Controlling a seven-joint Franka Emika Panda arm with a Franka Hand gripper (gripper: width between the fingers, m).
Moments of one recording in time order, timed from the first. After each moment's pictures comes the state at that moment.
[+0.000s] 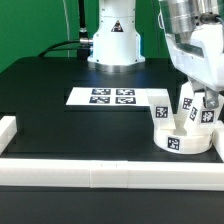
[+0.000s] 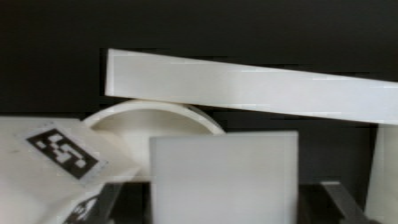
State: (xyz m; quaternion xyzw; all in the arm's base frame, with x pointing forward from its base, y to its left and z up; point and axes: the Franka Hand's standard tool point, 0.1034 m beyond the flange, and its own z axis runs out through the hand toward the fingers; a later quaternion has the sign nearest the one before) arm 0.570 0.110 0.076 -0.73 0.67 0.05 0.12
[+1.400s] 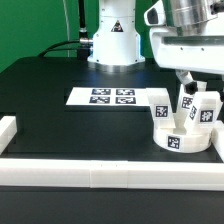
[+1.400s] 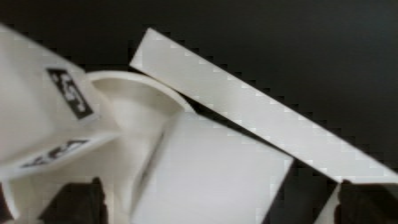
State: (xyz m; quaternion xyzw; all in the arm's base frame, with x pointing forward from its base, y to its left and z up) arm 0.569 0.109 0.084 -0.88 0.46 0.03 0.12
